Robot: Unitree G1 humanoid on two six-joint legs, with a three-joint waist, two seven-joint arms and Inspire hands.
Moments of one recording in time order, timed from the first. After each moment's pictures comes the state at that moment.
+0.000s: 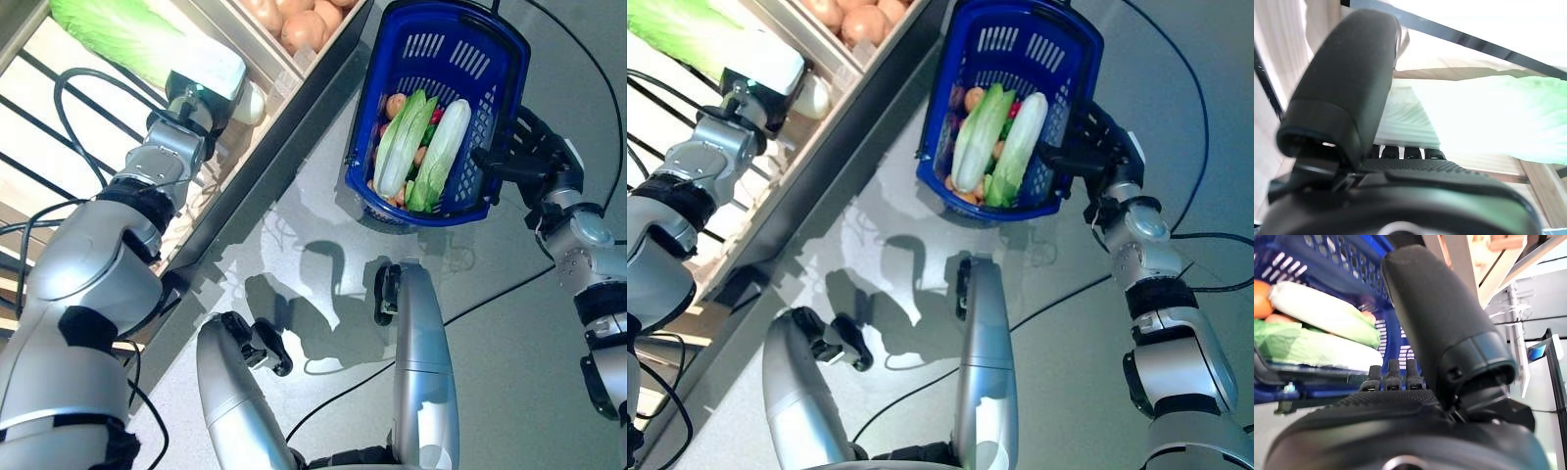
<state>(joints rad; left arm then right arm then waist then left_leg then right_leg) -1.43 0.71 -1.12 1.12 0.62 0.05 0.20 -0.82 -0.77 0.30 0.77 0.96 -0.12 0.10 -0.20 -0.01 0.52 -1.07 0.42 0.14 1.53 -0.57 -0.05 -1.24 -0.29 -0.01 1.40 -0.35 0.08</state>
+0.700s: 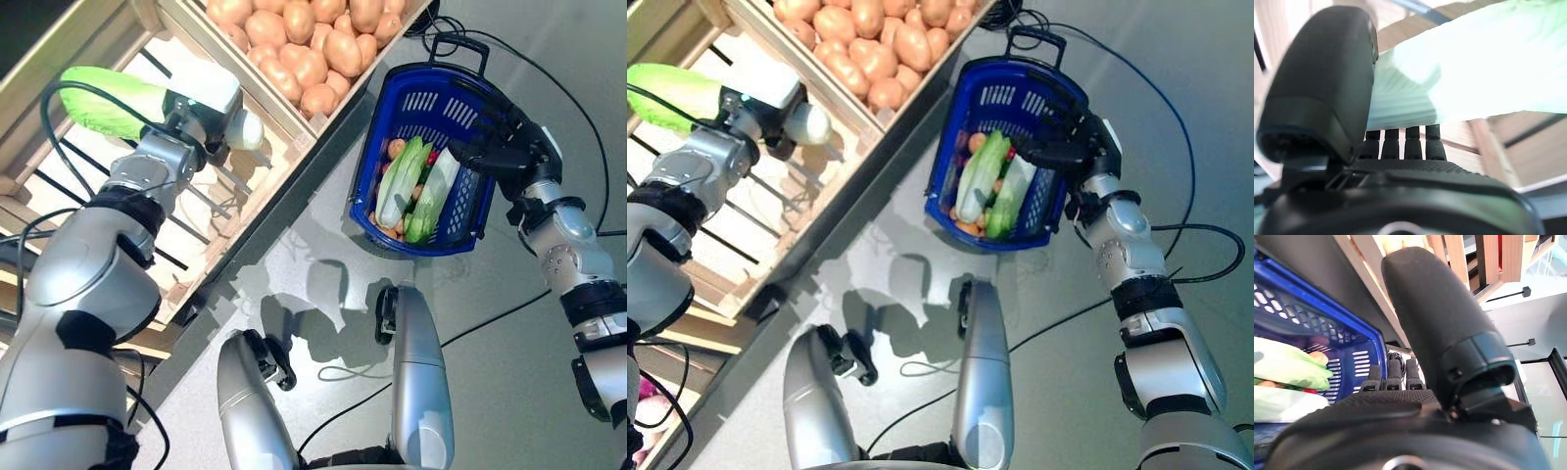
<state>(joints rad) -1.38 0.74 -1.07 1.18 0.50 -0.12 0.24 -0.82 -0.73 0.30 0.70 0.96 -0.12 0.10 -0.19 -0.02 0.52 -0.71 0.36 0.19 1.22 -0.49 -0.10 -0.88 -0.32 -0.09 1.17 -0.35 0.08</state>
